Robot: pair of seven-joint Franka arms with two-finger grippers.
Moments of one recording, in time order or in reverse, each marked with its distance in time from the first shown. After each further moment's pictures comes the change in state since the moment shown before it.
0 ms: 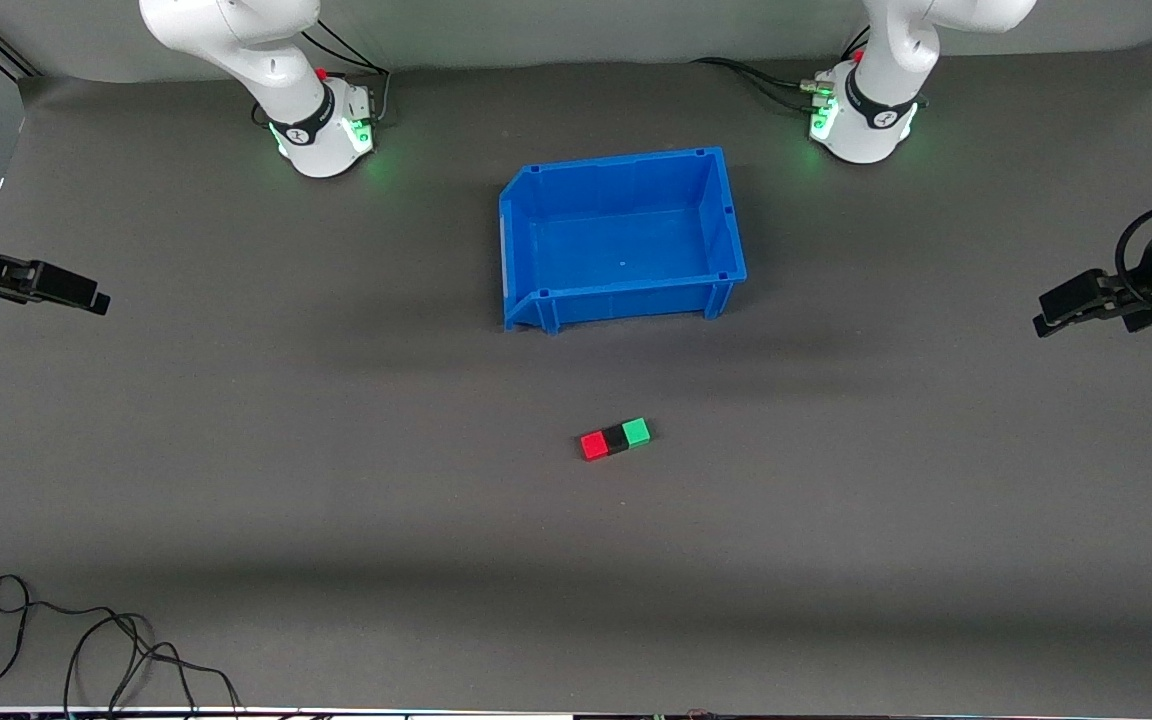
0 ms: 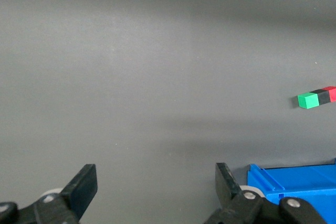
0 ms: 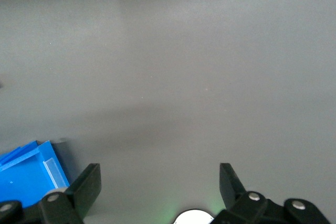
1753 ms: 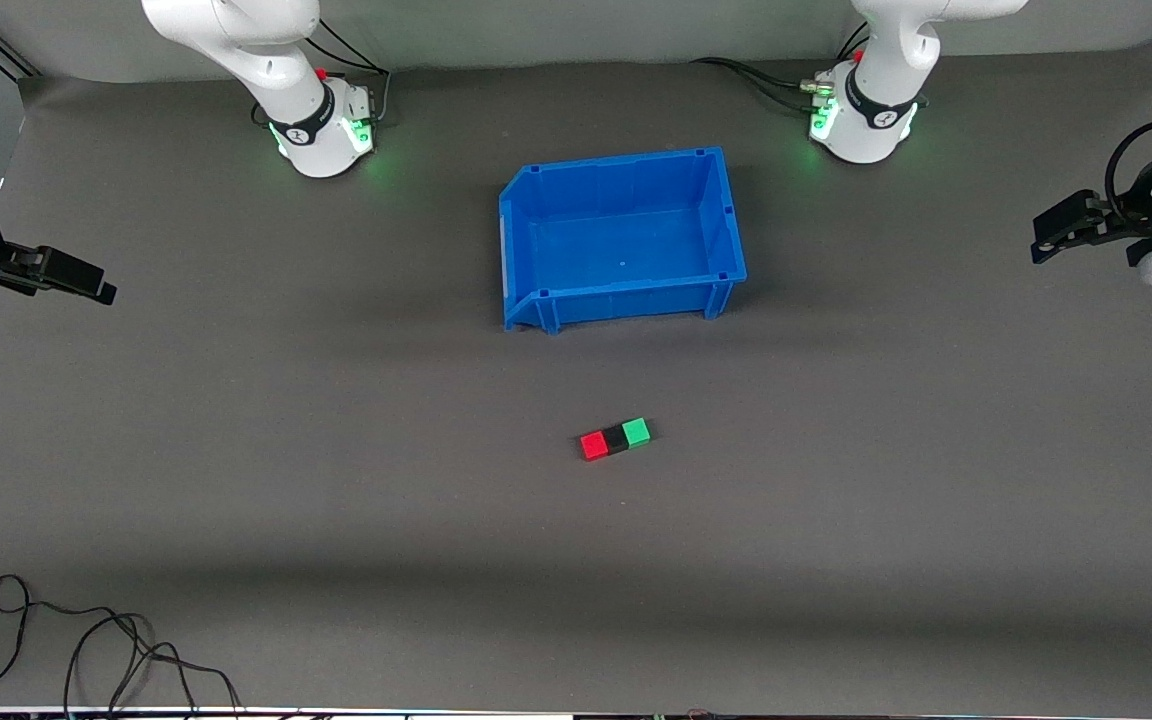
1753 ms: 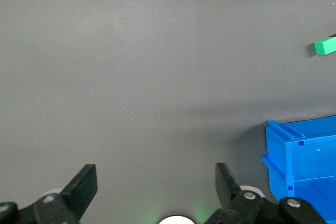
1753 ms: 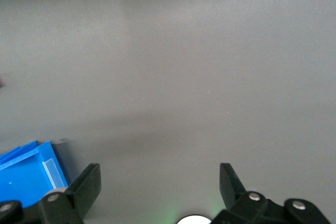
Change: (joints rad) left arm 0.221 -0.129 -0.259 -0.098 0.082 -0.112 0.071; right arm -0.200 -0.062 0.209 -0.096 -0.008 0.062 -0.002
